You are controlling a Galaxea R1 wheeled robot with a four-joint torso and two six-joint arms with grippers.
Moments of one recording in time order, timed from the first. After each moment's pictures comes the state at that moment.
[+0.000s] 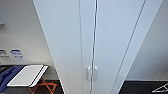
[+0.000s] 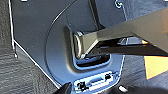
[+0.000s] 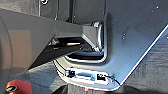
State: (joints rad) left arm 1.57 2.90 -2.43 0.11 -0.11 0.08; right arm -1.58 2.96 -2.49 0.05 0.03 -0.06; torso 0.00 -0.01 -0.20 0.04
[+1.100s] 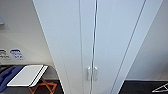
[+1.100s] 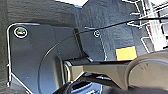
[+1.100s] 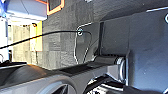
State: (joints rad) left arm 1.46 2.42 -1.73 0.11 -0.11 0.08; right arm -1.42 2.41 -1.65 0.05 0.02 -0.05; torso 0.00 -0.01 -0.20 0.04
